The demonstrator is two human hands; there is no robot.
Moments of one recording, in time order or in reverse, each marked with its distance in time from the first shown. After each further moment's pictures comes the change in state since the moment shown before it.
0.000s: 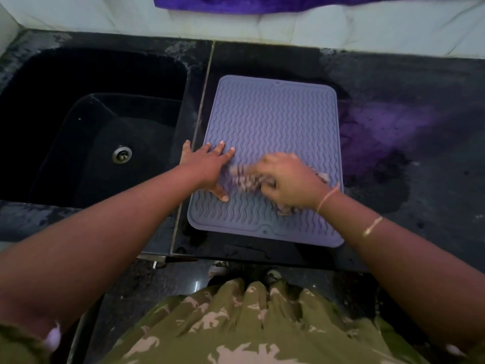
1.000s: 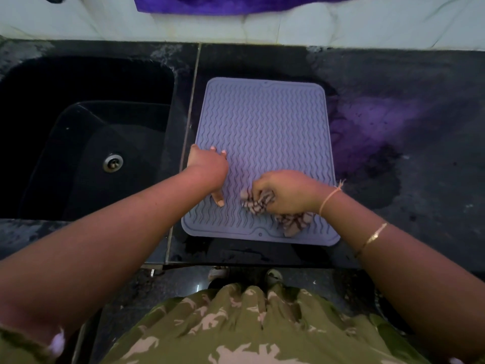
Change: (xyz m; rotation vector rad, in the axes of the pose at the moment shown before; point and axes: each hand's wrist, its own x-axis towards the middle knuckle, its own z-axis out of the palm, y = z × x) left_hand -0.006 0.037 -0.033 0.382 -0.152 -0.061; right_hand -0.008 0.002 -0.005 0.029 -0.317 0.099
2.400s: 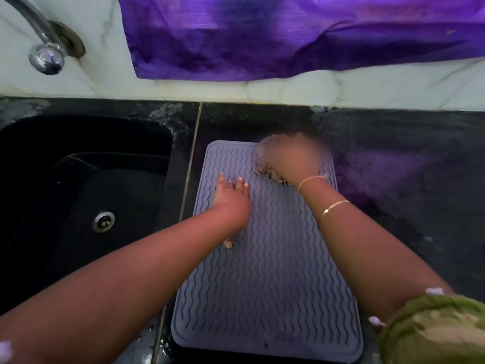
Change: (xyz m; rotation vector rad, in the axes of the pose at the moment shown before) left_hand 0.089 -0.014 -0.066 -0.033 -0.004 0.048; right_hand 0.145 0.109 -0.103 0.037 0.632 0.612
